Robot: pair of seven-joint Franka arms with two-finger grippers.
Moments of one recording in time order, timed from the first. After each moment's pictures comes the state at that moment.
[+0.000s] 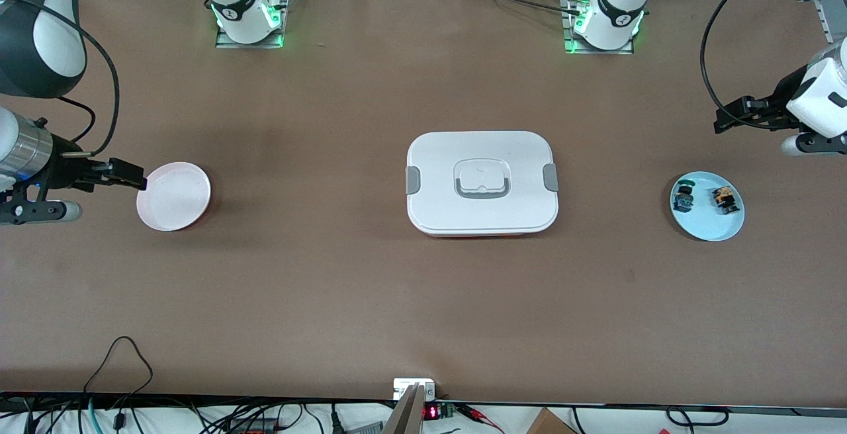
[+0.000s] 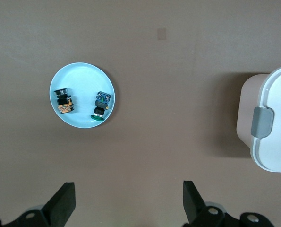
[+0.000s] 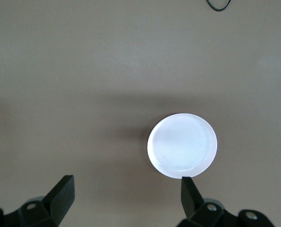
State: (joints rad) left arm 0.02 0.00 0.02 -1.72 0.01 1.59 -0.02; right arm 0.14 0.30 -0.16 -1.45 0.05 1.68 -0.07
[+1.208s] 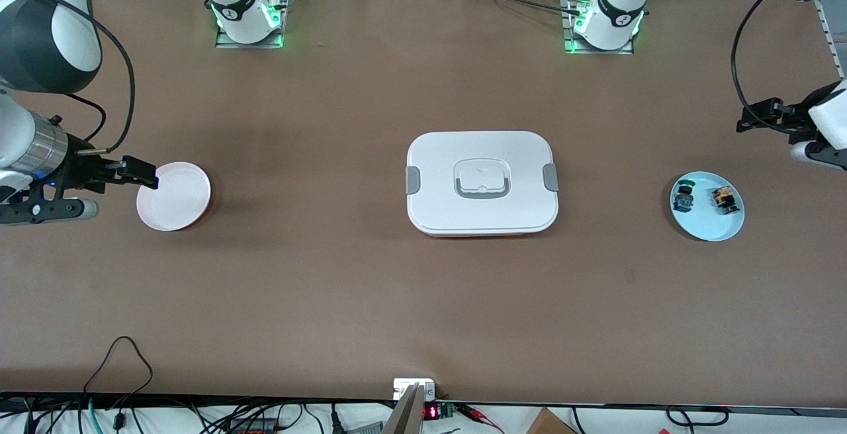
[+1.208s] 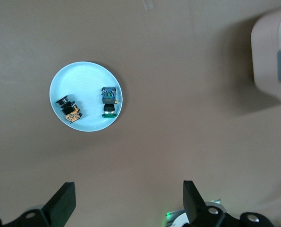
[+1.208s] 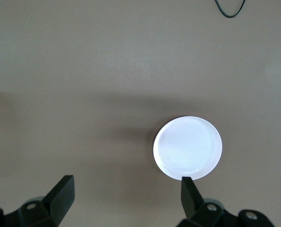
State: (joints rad) left arm 0.14 0.11 0.03 -1.66 0.02 1.53 0.45; right arm 0.17 0.29 -0.16 -1.44 0.05 1.66 -0.07
